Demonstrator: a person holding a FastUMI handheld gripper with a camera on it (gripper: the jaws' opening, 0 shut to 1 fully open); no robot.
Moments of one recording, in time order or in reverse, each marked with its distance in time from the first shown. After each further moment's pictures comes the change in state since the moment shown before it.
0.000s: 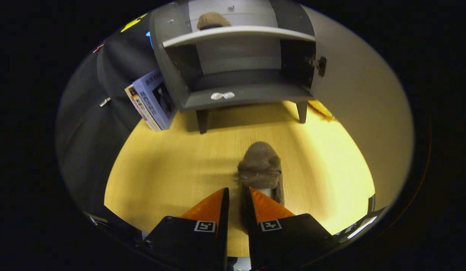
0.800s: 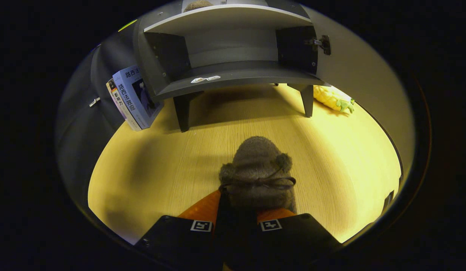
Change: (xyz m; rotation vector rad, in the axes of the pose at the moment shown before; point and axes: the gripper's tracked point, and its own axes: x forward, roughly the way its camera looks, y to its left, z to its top) arm 0.084 -0.016 0.005 -0.007 -0.087 -0.014
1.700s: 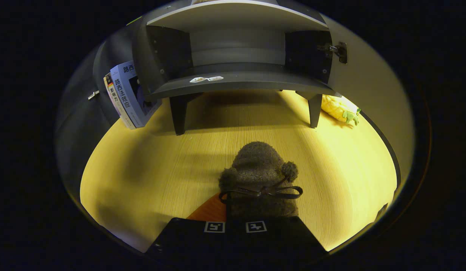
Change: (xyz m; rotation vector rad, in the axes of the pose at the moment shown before) arm 0.008 -0.001 0.016 -0.065 -0.016 -0.014
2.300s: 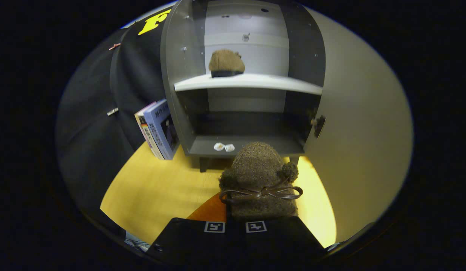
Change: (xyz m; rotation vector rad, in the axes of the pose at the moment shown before) arm -0.163 0.008 0.145 -0.057 -0.185 0.040
